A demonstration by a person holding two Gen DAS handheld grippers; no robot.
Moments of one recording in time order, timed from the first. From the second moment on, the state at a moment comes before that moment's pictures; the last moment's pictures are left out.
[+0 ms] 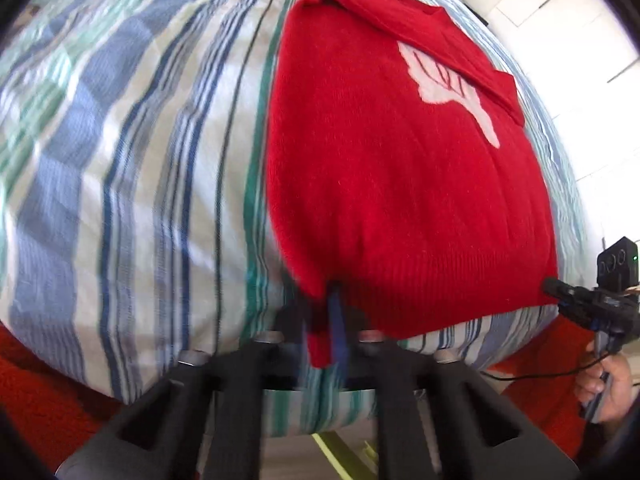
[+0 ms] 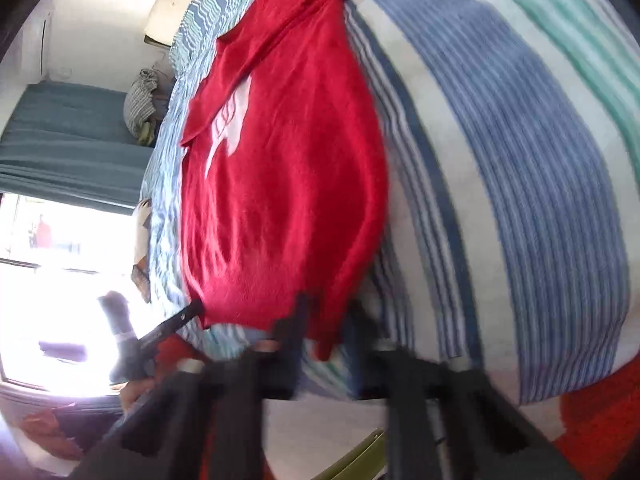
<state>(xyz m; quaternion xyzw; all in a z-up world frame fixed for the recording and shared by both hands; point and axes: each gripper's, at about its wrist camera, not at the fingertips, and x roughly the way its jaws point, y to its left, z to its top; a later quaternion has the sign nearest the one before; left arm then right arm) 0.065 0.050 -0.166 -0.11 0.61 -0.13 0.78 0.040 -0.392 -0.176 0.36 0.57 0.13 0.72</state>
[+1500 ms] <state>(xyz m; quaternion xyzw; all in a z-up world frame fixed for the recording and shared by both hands) 0.447 0.070 -0.093 -0.22 0.48 -0.04 0.85 0.378 -0.471 -0.121 0.33 0.42 0.04 0.84</state>
